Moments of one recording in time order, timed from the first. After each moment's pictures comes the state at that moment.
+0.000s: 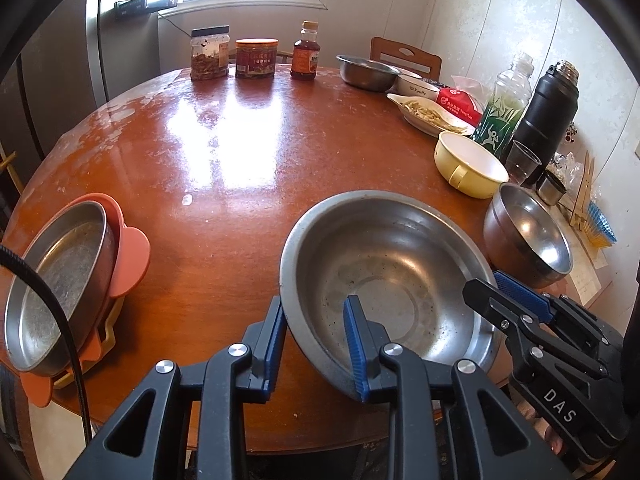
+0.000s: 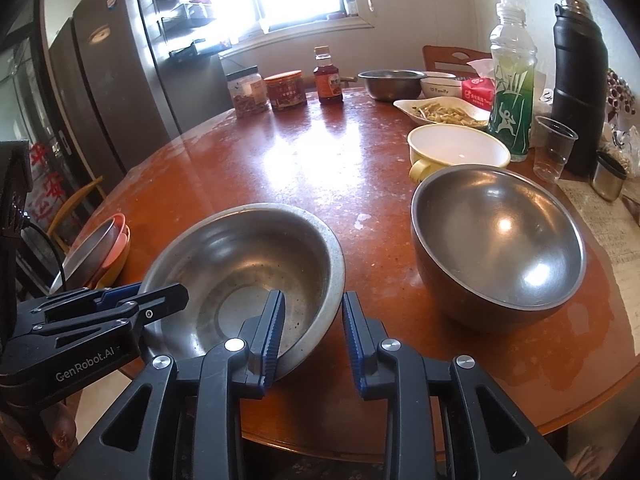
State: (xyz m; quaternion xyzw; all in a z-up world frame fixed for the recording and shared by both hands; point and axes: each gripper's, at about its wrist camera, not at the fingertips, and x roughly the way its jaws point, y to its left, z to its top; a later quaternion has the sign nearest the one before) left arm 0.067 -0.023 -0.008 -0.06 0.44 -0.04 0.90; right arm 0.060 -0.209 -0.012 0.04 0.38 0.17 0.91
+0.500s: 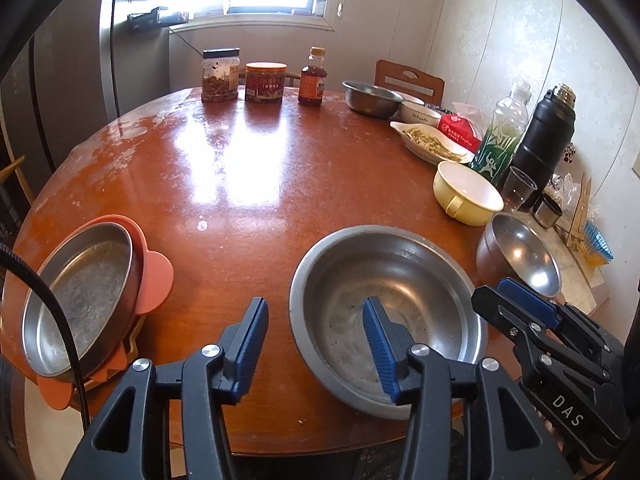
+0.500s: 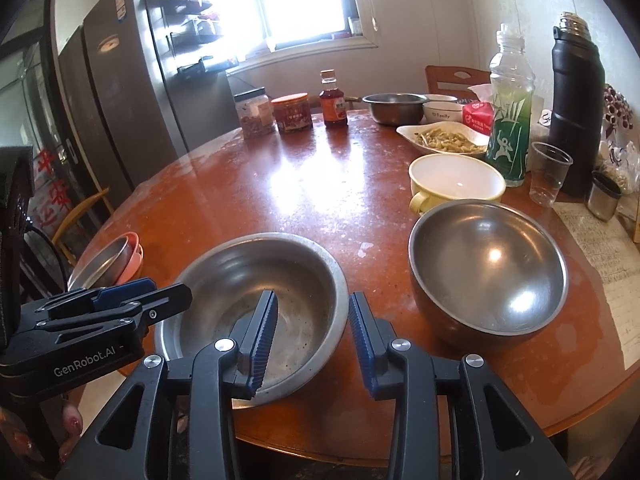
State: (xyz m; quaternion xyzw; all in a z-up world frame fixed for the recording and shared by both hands) left arm 0.059 -0.018 0.013 -0.07 0.40 -0.02 0.91; right arm 0.055 -0.214 0.010 0.04 0.35 0.18 0.92
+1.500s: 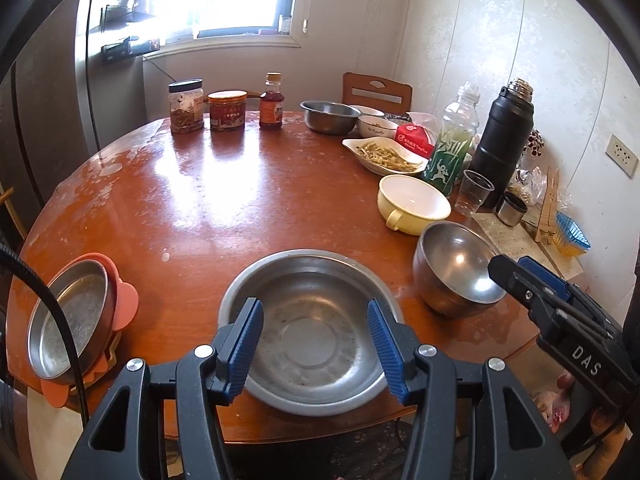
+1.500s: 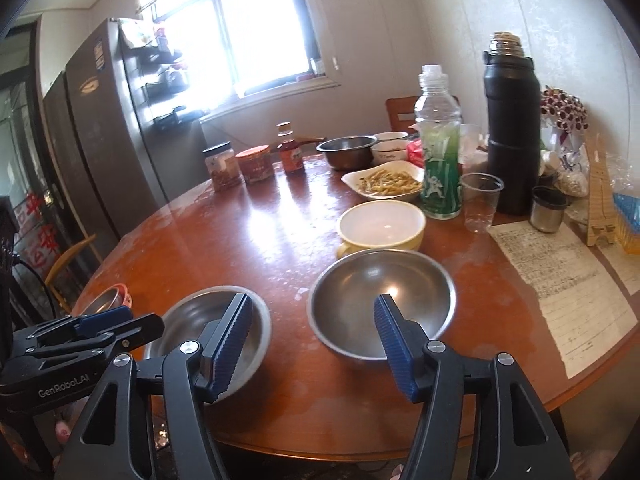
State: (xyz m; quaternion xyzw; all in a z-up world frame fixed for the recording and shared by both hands) left arm 0.044 -0.071 0.050 -0.04 0.38 -0.06 0.92; right arm 0.039 -0.294 0.046 0.08 0.30 0.13 0.94
